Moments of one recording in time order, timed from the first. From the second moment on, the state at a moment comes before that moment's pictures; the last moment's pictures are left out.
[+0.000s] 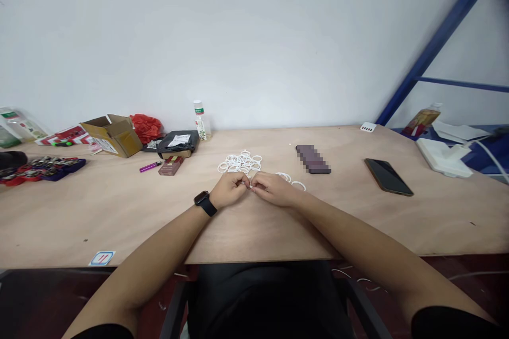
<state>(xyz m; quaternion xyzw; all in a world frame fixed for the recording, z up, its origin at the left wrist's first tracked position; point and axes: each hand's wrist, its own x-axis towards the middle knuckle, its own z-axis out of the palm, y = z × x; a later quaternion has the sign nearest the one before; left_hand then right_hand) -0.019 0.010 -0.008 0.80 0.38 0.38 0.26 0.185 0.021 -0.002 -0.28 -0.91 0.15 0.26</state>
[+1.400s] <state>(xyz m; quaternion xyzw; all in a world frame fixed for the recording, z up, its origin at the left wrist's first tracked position) -0.019 0.016 -0.007 0.82 0.36 0.37 0.27 0.199 0.033 -0.002 -0.32 -0.88 0.18 0.30</state>
